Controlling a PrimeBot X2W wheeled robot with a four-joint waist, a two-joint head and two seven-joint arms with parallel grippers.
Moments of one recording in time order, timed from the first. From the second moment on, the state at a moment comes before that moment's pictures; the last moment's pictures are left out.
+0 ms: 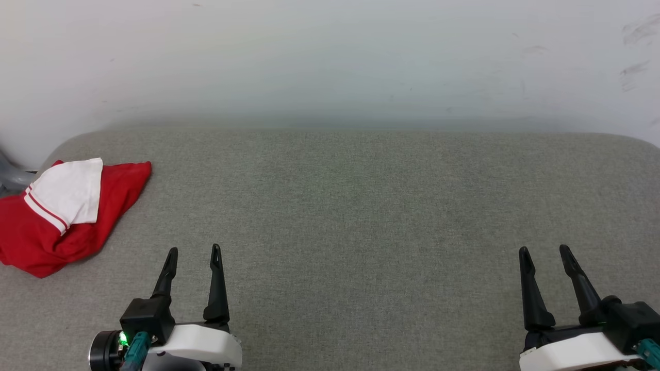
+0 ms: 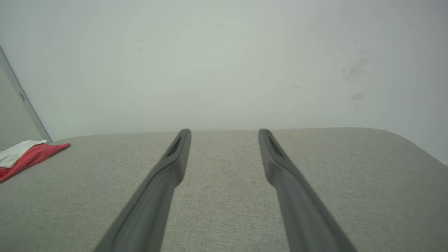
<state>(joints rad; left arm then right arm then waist) 0.00 0.05 -0.05 0.10 -0.15 0.04 -0.26 0.05 -0.05 -0.04 0.06 0.16 0.13 -0.26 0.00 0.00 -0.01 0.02</state>
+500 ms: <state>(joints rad) 0.00 0.05 -0.04 0.12 -0.18 0.04 -0.26 0.05 -0.05 -0.04 0.07 0.19 0.13 -0.26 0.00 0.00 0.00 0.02</state>
